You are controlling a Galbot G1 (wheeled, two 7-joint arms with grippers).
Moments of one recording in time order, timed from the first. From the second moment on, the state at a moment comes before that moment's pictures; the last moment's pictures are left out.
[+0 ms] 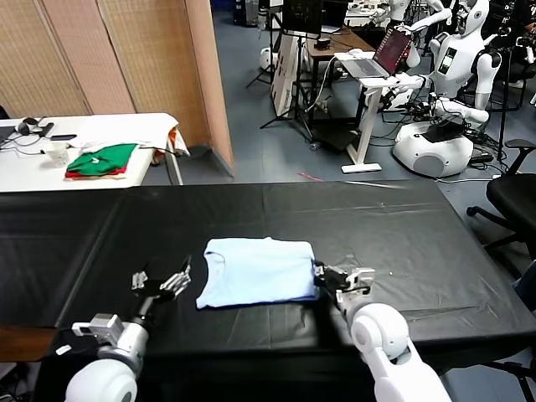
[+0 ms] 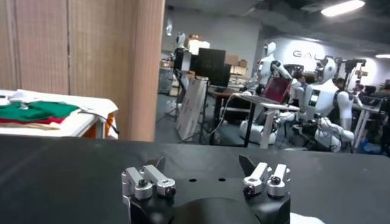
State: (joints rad) left arm 1.53 -1.13 -0.53 -2.12 -0.53 0.17 -0.14; right arm -1.14 1.31 0.30 1.90 0.58 -0.62 0.18
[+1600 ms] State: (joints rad) left arm 1.84 -1.03 -0.60 -2.25 -0.53 0.20 -0.20; right arm -2.10 1.34 0.45 2.42 0.06 -0.02 0.37
